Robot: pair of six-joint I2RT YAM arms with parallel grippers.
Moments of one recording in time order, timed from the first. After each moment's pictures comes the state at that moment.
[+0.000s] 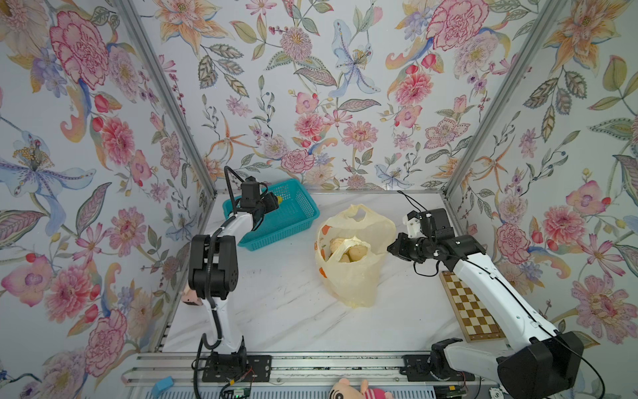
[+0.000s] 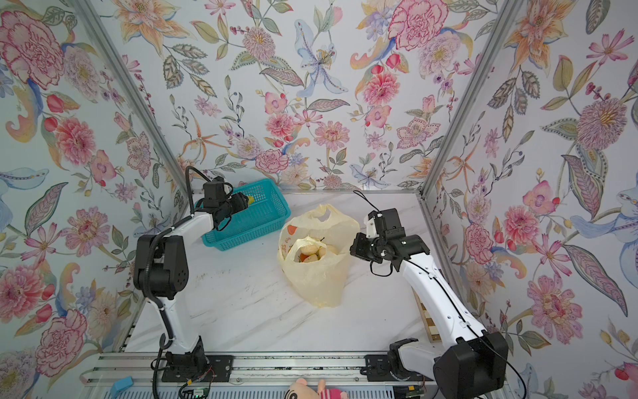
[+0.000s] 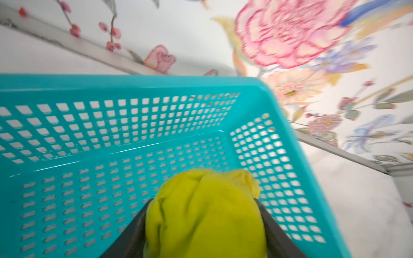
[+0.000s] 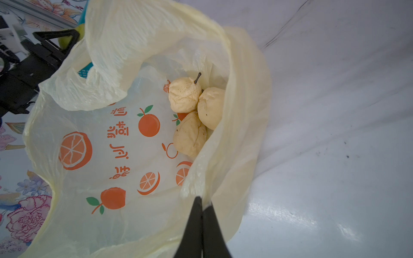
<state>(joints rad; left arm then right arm) -0.07 1.93 1.43 -0.05 0.15 -0.44 0.30 1.23 1.13 -0.80 -0.33 0.53</state>
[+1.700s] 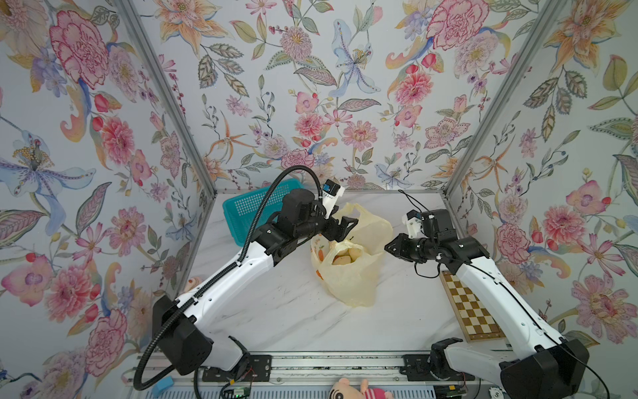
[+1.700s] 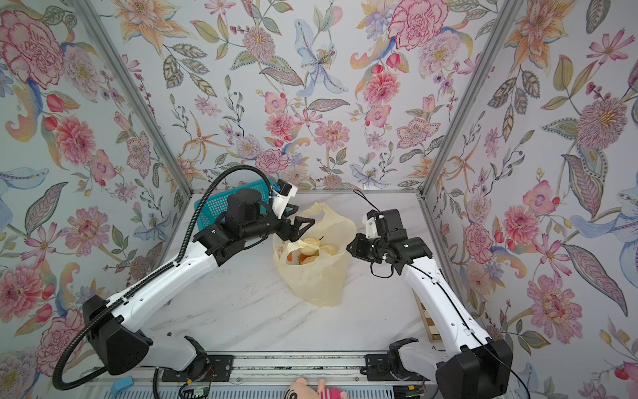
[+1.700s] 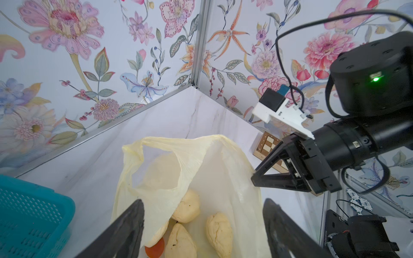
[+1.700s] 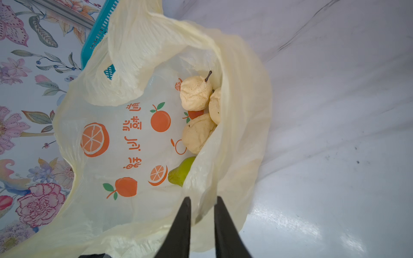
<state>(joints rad) -0.69 1.41 1.38 -0.28 0.28 -0.10 0.31 1.18 1.13 -0.80 -0.37 0.50</state>
